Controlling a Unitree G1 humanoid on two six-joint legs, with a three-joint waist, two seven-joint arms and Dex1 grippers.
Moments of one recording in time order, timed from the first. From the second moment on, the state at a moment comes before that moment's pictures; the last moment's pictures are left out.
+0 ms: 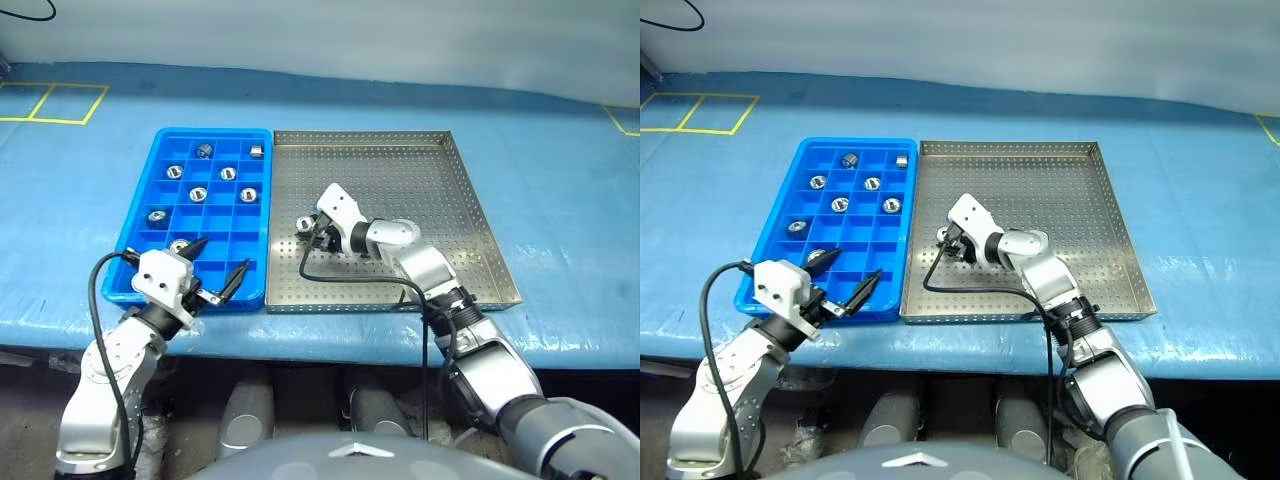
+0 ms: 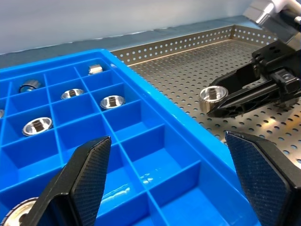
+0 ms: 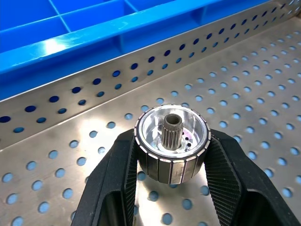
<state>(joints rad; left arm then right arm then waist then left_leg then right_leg) 0.30 0.38 0.16 -0.58 -0.30 0.32 -0.48 -0.63 -0.20 0.33 0.25 0.02 0.48 0.65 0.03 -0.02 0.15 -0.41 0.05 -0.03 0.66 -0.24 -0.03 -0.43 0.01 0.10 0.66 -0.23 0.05</state>
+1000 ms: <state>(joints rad) 0.65 0.27 0.31 -0.79 -0.30 0.26 -0.33 -0.96 0.12 0.29 0.88 -0.02 0.20 0.56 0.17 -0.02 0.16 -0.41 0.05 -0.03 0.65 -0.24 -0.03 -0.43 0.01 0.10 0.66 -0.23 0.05</state>
